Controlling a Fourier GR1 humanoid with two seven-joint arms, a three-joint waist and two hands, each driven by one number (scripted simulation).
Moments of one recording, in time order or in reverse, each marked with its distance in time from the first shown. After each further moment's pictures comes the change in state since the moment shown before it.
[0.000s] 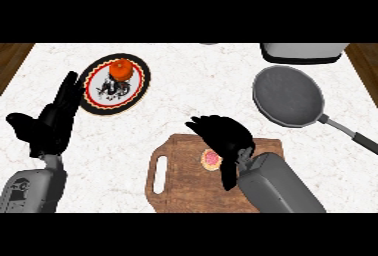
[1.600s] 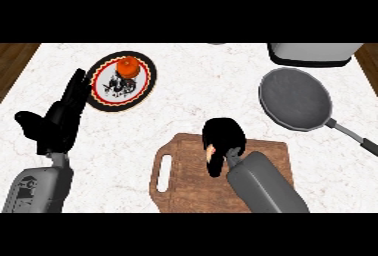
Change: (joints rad) left arm -0.016 -0.033 -0.011 -0.018 -0.027 -0.014 0.013; right arm -0.011 0.073 -0.025 0.263 0.040 -0.282 0.206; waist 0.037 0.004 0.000
